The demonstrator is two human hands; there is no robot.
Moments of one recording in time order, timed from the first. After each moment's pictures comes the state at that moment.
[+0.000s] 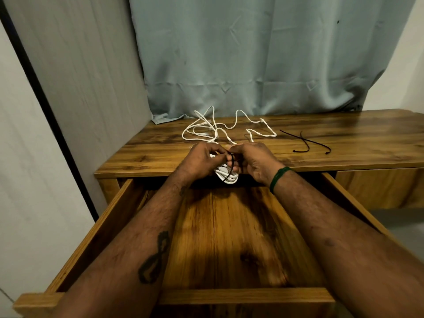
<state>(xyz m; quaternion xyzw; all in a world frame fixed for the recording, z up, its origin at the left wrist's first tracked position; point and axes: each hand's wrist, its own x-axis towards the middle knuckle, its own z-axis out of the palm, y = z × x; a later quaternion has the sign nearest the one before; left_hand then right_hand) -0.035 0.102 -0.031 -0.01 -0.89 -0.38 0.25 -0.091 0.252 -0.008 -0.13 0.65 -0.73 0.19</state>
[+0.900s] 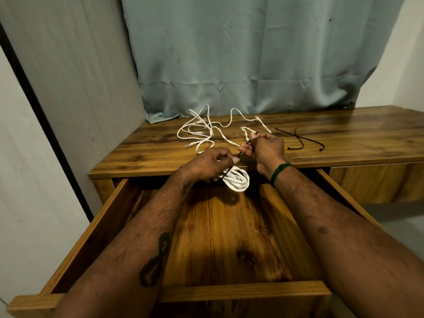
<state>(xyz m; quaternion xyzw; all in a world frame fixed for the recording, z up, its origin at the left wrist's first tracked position) -0.029 0.134 -0.026 0.00 -0.89 -0.45 0.08 -0.124 0.273 -0.014 -0.05 0.51 -0.86 0.04</state>
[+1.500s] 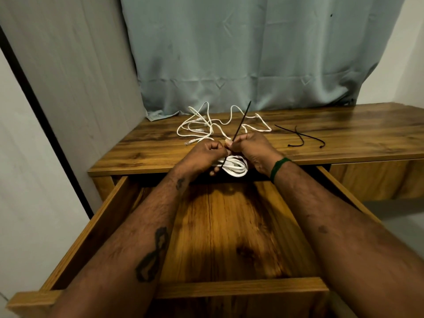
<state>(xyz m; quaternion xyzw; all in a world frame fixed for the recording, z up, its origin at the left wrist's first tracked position) -0.031 0.131 -0.027 0.04 -0.80 -0.59 0.13 -0.109 0.265 -0.014 -0.22 0.67 -0.70 0.13</state>
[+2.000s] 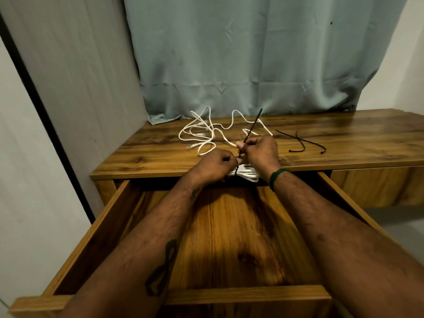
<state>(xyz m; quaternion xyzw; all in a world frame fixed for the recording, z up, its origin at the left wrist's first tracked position) -0.036 0.144 -0.029 0.02 -0.91 -0.40 0.15 -0.121 0.268 -0.020 -0.19 0.76 -0.61 -0.09</state>
